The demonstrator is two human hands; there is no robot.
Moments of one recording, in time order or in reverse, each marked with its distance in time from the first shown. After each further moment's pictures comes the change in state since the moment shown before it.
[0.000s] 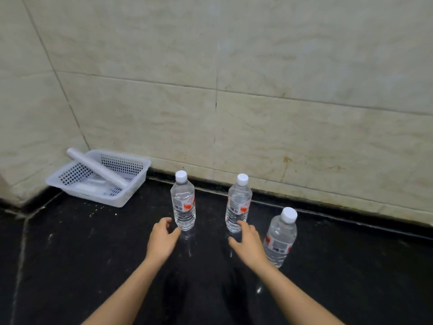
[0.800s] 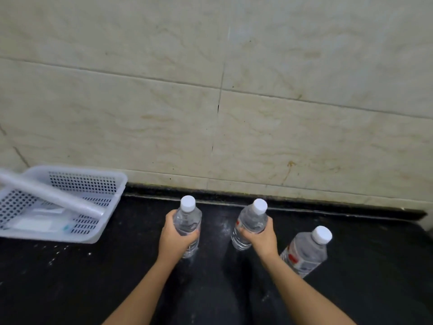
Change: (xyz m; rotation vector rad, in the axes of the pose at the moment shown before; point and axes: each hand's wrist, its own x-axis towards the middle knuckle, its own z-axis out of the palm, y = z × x) left_hand 0.117 0.003 0.012 -0.312 -0.282 0.154; right_hand 0.082 -0.021 0.023 0.585 0.471 0.307
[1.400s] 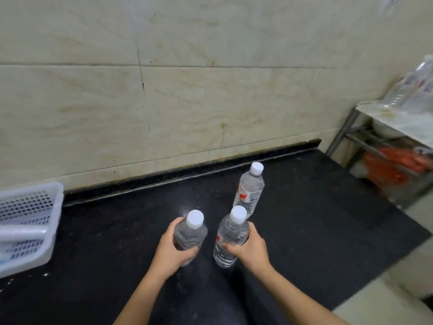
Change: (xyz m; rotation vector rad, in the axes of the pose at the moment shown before) left_hand -0.085 -0.026 0.003 0.023 -0.586 0.159; right_hand -0.166 0.043 -0.043 -0.083 0.143 0.059
